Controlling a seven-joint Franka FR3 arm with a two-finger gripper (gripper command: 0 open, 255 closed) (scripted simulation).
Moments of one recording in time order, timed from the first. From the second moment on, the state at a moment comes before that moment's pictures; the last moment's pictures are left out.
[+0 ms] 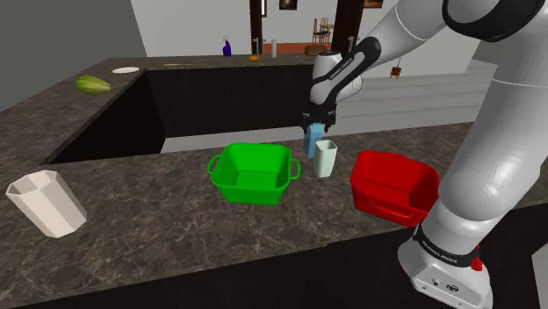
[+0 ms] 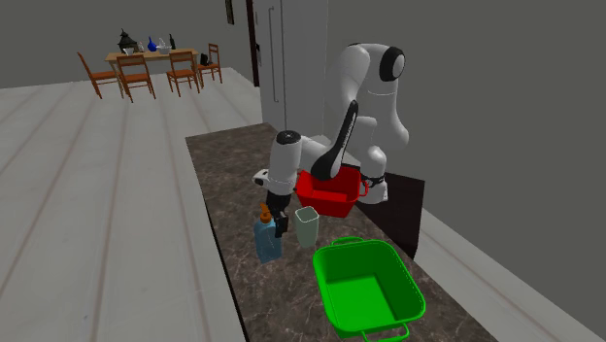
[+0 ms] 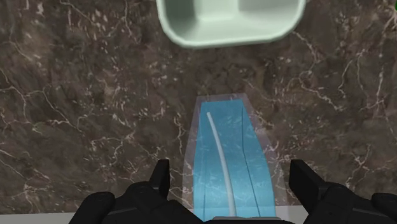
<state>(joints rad) -0.32 0.14 -0.07 -2.27 -0.16 2.55 0.50</state>
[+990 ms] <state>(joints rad) -0.32 0.13 -0.07 -2.27 -0.16 2.54 0.50</state>
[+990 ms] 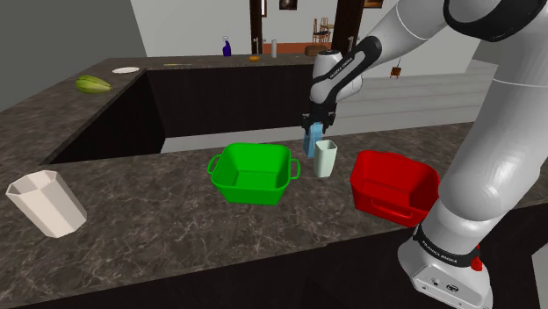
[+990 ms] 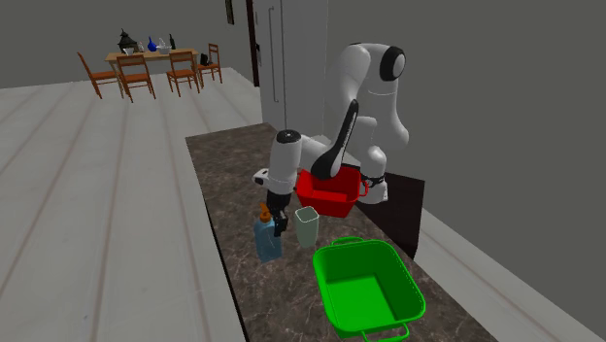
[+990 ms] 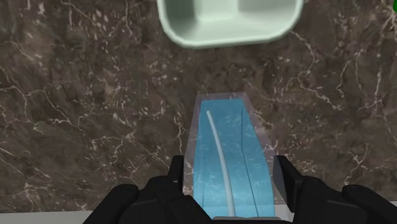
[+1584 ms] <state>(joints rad) -0.32 0.06 -0.06 -2.23 -0.15 2.43 0.48</state>
